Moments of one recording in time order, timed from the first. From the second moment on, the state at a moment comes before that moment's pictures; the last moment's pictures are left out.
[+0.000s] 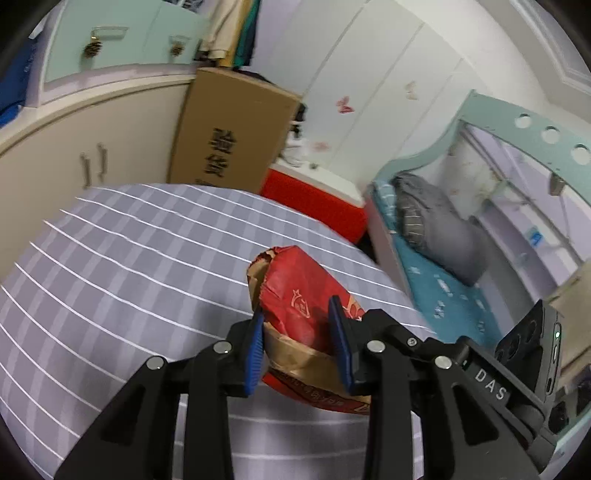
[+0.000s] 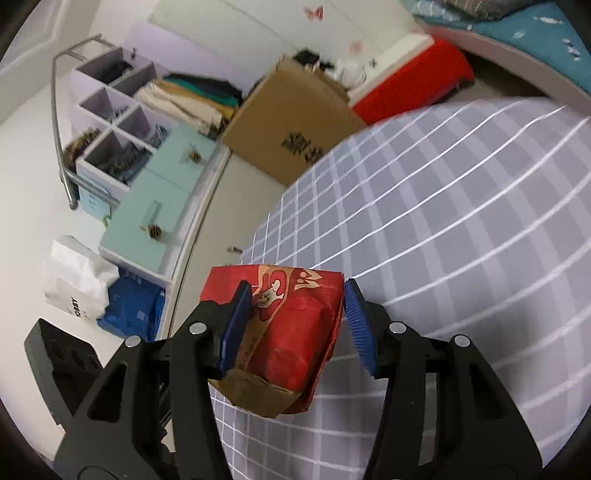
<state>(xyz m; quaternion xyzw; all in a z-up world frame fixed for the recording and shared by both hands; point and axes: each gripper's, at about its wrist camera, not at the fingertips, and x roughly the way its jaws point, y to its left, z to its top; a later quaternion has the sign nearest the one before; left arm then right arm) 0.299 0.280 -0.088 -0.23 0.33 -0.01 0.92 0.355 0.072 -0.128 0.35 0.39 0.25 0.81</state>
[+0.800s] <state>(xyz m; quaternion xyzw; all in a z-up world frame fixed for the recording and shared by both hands) 0.283 -0.114 -0.184 -0.17 0.42 -0.26 0.85 0.217 -0.302 -0.202 0.39 0.30 0.02 0.87</state>
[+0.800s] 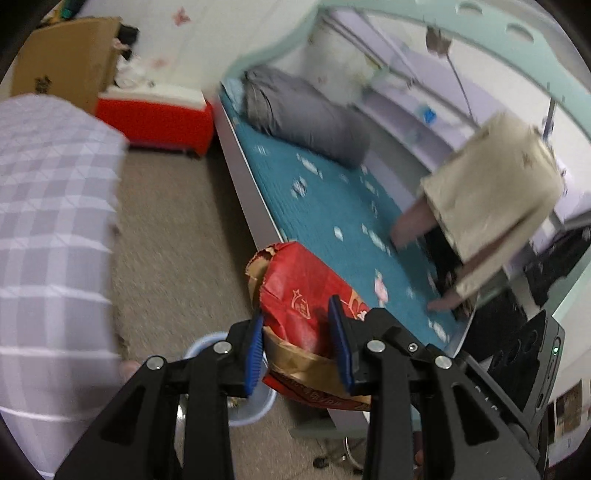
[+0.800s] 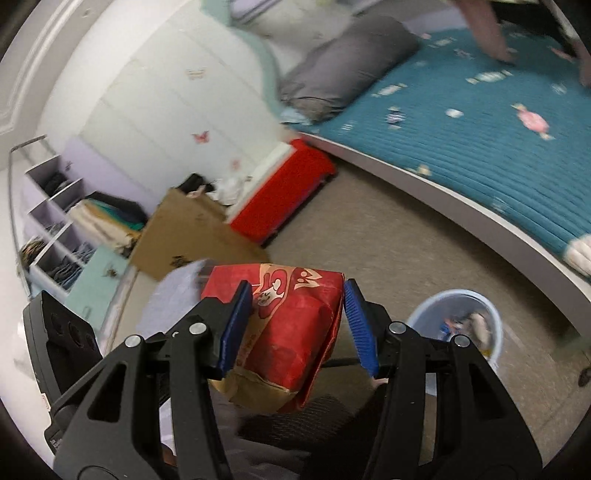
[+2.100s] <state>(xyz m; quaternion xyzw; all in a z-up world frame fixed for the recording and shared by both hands) 0.253 -0.143 -0.237 0.02 0.48 -0.16 0.86 0.175 -0.325 -0.263 0.27 0.38 -0.07 0.88</state>
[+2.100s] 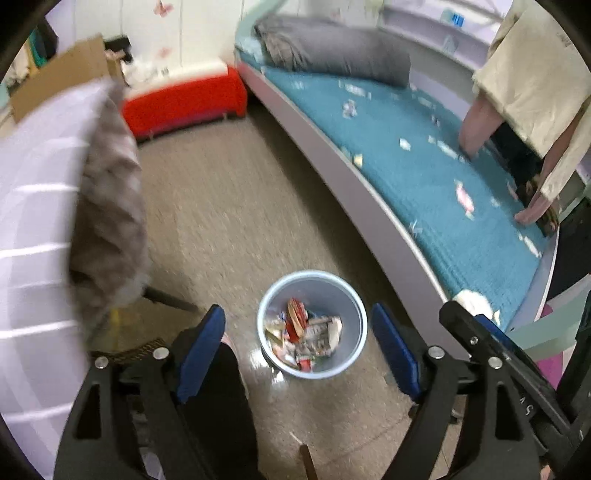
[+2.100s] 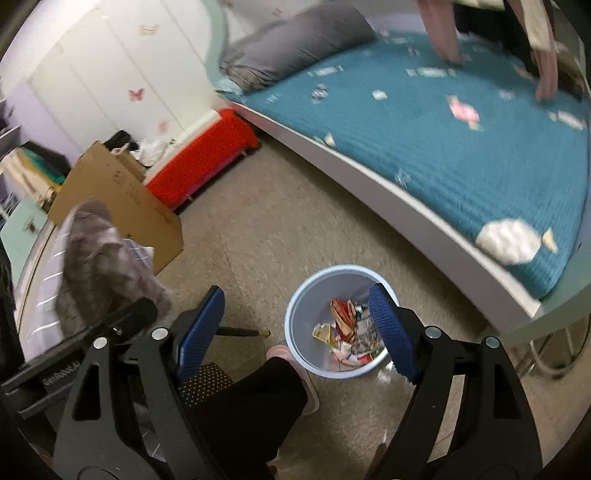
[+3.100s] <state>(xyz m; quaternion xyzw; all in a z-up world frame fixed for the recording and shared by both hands) 0.027 -0.010 0.015 0.03 0.16 -0.04 0.99 -0.004 -0.209 -0.037 0.10 0.13 0.04 0.99</state>
